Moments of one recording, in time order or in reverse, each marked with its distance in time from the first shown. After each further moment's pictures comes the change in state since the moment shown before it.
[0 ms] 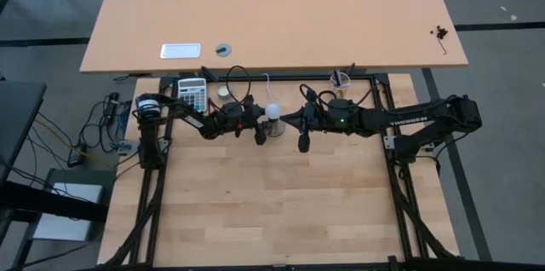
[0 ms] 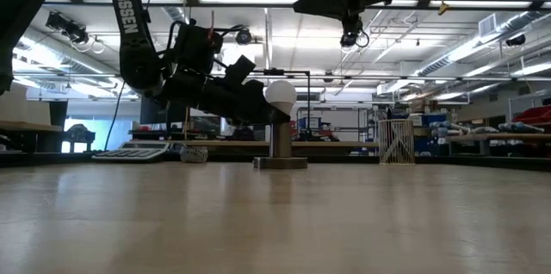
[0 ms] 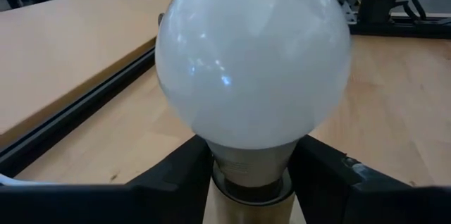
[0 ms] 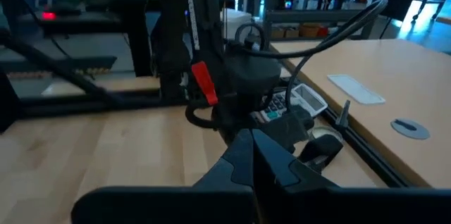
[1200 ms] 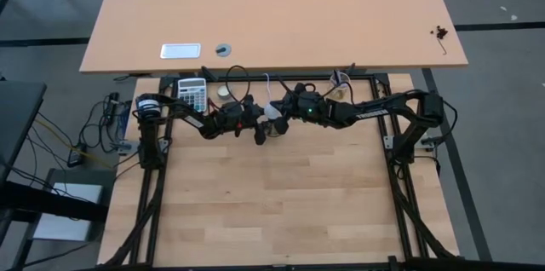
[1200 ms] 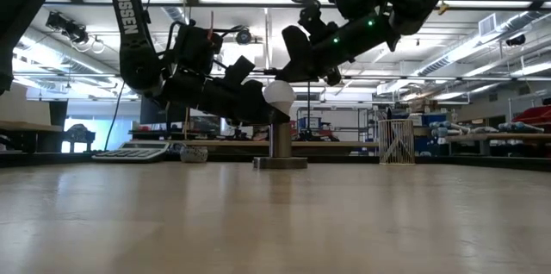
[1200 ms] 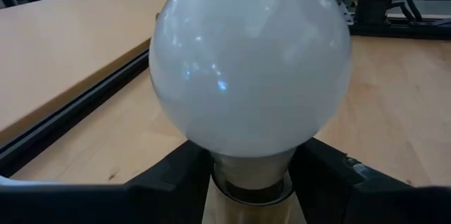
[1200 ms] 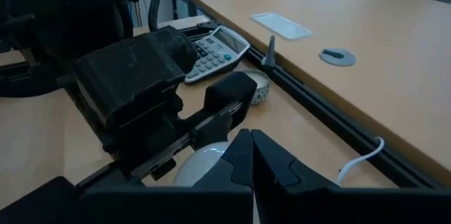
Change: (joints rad) left arm 0.000 -0.002 -0.002 0.009 0.024 -0.006; right arm -0.160 0.361 0.088 0.071 0.102 0.084
